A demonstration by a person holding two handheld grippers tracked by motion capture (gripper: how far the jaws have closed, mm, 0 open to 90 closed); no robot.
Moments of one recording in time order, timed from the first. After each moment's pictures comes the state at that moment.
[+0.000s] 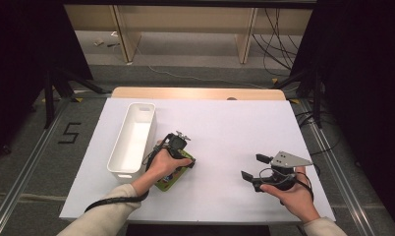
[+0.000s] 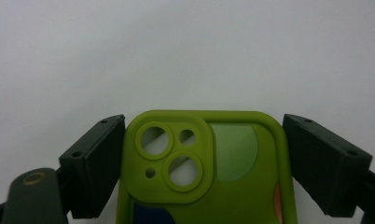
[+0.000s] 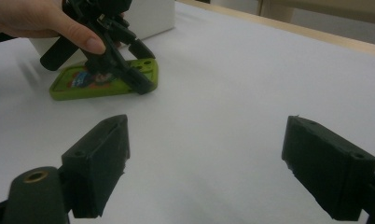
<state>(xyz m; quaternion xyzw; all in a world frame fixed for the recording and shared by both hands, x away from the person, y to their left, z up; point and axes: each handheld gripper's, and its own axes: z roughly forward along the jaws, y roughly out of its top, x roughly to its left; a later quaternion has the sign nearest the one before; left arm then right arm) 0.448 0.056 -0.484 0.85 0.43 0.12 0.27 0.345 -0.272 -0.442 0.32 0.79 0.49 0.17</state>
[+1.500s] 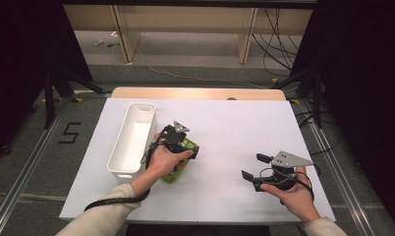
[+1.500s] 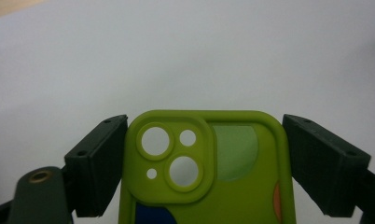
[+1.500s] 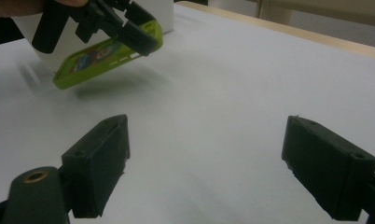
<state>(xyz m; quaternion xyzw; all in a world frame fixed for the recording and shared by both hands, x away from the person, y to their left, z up) 0.438 0.056 -0.439 0.80 0.43 0.17 0.37 0.345 -0.273 -0.442 0.33 0.78 0.50 0.18</state>
